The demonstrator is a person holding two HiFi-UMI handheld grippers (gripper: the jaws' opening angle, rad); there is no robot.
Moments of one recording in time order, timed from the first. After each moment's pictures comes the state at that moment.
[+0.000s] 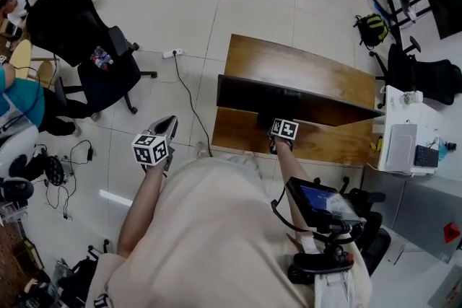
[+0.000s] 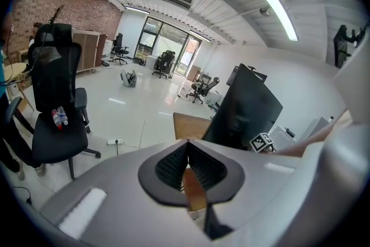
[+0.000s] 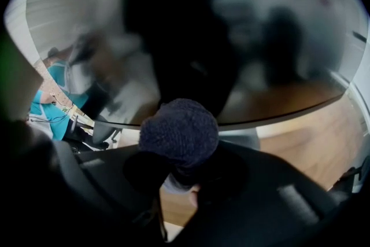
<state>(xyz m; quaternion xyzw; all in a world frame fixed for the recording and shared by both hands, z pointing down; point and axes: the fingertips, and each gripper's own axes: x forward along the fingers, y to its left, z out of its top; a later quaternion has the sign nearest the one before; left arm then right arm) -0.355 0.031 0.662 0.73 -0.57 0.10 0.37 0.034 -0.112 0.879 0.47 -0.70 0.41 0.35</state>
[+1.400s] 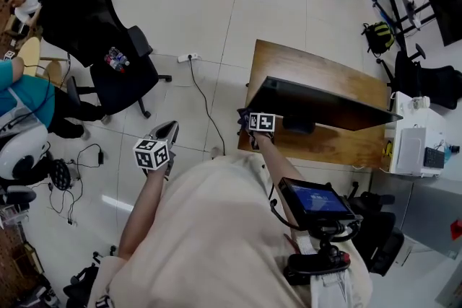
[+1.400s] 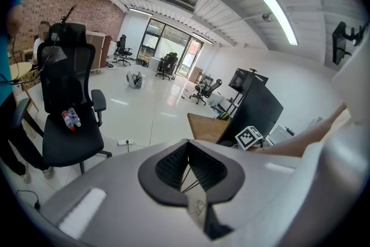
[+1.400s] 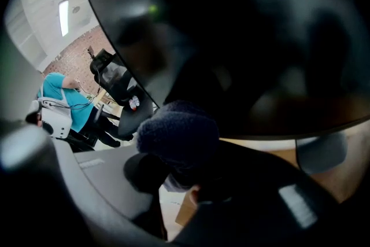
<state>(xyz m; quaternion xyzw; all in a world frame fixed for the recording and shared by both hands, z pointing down) -0.459 0.076 0.674 0.72 -0.58 0.09 0.37 -0.206 -0.077 0.876 0.37 -0.76 0.40 0.36</state>
